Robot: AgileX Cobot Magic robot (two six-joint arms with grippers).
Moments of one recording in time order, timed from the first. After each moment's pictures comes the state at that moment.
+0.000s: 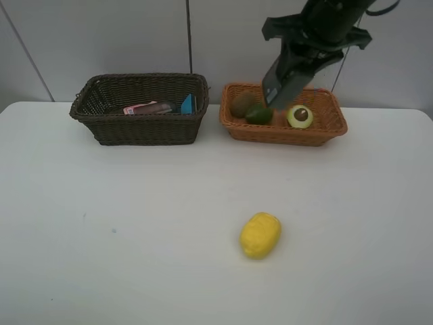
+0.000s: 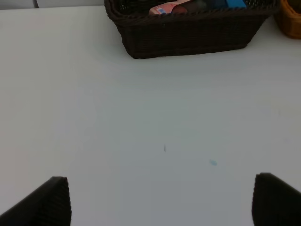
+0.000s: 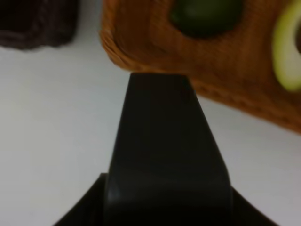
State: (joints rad) left arm -0.08 -0.01 -0.51 -0.05 1.06 0.02; right arm 0.43 1.87 -1.75 0.06 1.10 0.11
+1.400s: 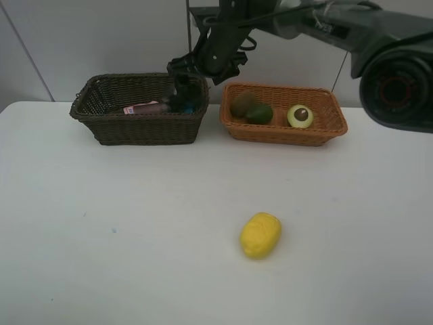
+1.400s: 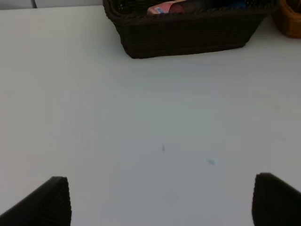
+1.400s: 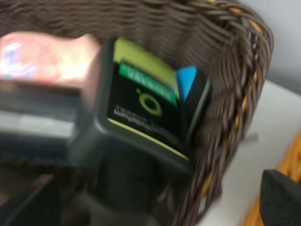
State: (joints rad) left arm -0.10 -0.01 -0.51 -0.05 1.06 0.02; right arm 0.60 2.38 -2.27 -0.02 0.95 0.05
